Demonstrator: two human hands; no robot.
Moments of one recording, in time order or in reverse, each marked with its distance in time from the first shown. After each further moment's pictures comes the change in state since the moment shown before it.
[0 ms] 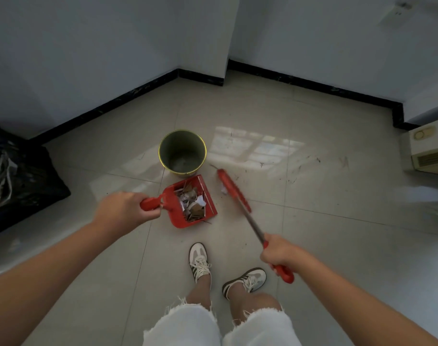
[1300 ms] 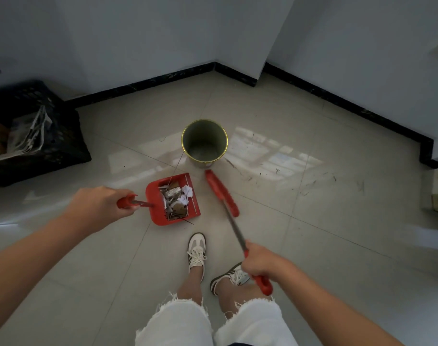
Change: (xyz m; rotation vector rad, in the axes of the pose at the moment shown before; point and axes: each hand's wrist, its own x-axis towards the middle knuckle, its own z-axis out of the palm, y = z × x) left_hand -0.091 -0.073 0.011 0.035 0.146 0.043; right_hand 0.003 -0.015 0.068 -0.291 -0.093 -0.076
